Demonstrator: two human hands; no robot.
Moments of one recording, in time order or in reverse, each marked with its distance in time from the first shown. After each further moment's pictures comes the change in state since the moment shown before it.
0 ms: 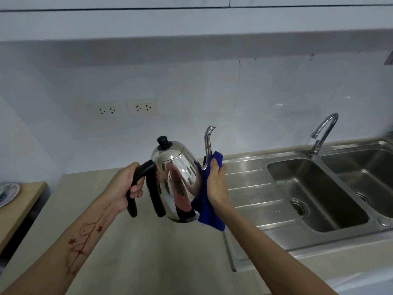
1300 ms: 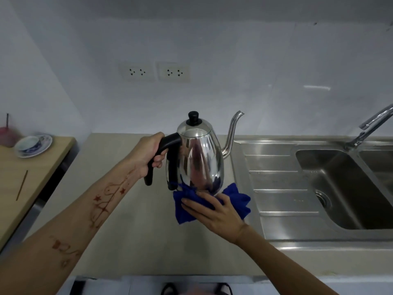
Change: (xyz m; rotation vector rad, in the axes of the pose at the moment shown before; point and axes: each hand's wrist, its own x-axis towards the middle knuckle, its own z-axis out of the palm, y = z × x) left_hand 0.007 -0.004 -0.021 0.060 0.033 -0.073; right_hand -0.015 0.147 0.004 -1.240 -0.127 -1.696
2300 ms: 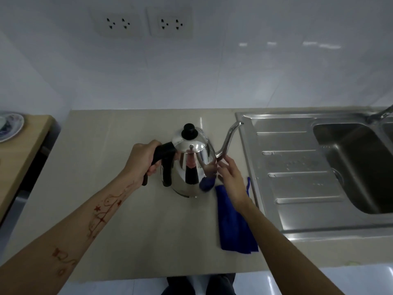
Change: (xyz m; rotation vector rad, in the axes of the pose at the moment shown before) left_hand 0.079 -0.093 -0.027 0.015 0.107 -0.072; right_hand 0.038 0.020 0.073 1.433 -0.116 1.610
